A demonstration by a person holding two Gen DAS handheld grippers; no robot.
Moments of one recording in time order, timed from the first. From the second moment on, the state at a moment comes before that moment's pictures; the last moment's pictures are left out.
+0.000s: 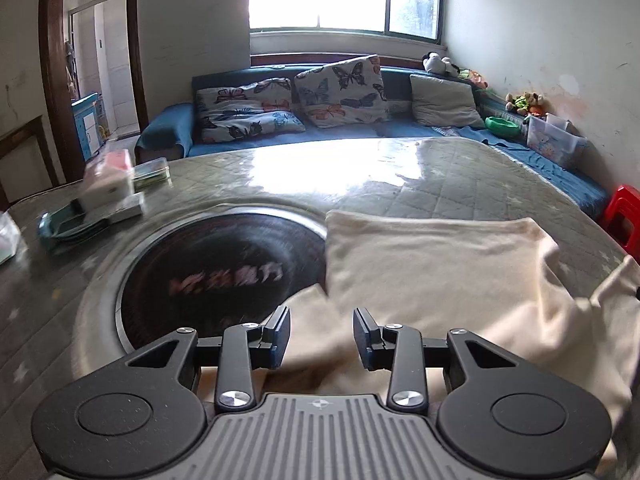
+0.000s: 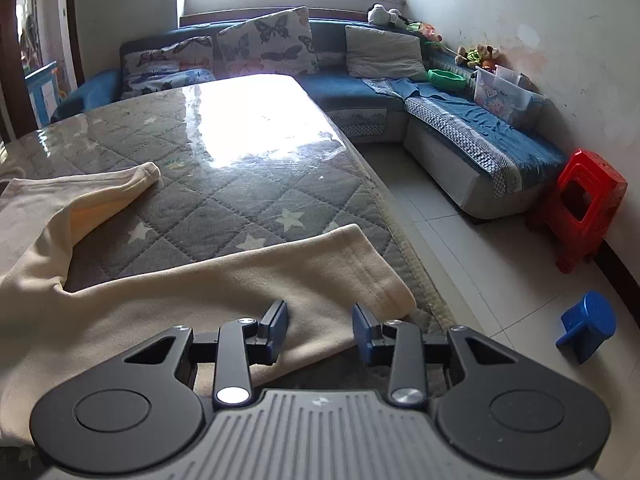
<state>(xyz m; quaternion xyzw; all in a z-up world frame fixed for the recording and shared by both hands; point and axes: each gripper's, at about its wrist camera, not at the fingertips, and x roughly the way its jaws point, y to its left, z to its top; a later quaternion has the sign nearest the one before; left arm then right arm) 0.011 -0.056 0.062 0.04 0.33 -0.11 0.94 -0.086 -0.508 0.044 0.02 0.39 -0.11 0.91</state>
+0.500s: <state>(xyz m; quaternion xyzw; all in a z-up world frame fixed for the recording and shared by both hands) 0.117 -0.103 0.035 0.07 0.36 -0.09 0.93 0.033 -0.466 0.072 0.10 0.38 0.06 0.92</state>
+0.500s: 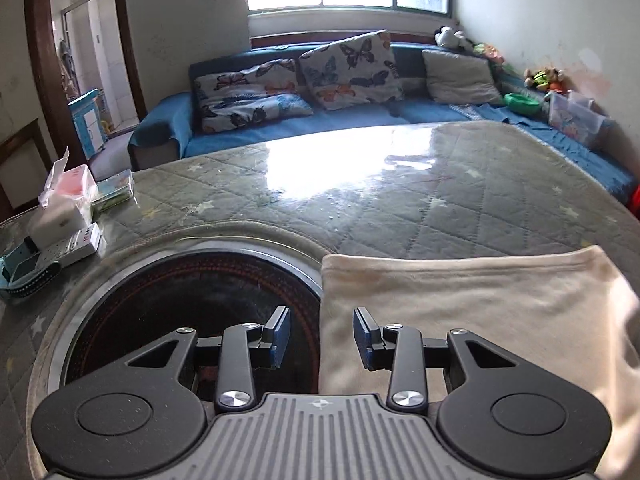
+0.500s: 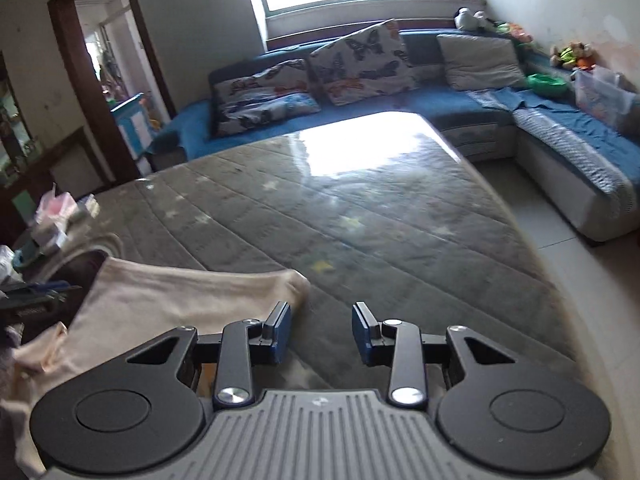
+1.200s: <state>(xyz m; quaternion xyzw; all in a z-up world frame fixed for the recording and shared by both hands) 0.155 -0.090 0.022 0.08 0.34 -0.05 0.94 0.125 -0.395 0.054 0.02 0.38 0.09 0.92</state>
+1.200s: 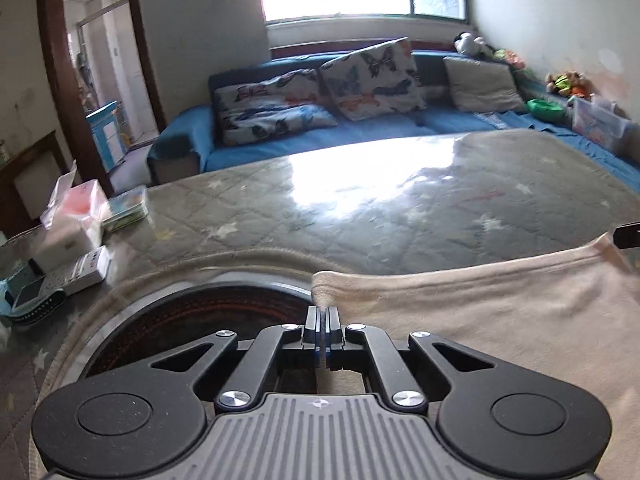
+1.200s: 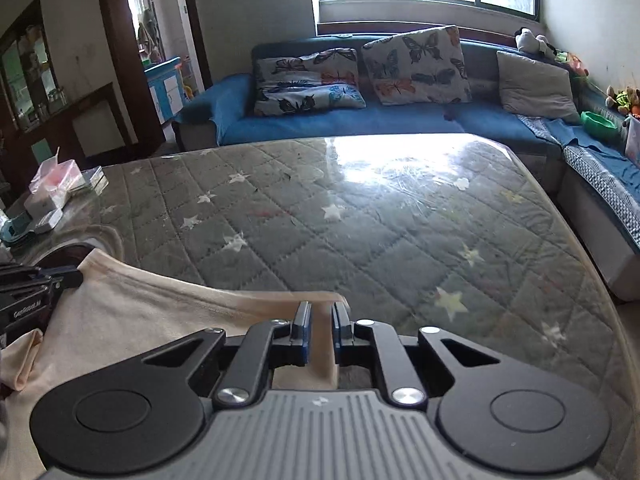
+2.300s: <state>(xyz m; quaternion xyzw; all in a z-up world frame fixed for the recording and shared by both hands) -0.063 -0.098 0.019 0.12 0.32 -0.25 0.91 -0.101 -0.296 0.055 -0.17 0.38 0.31 0.86</state>
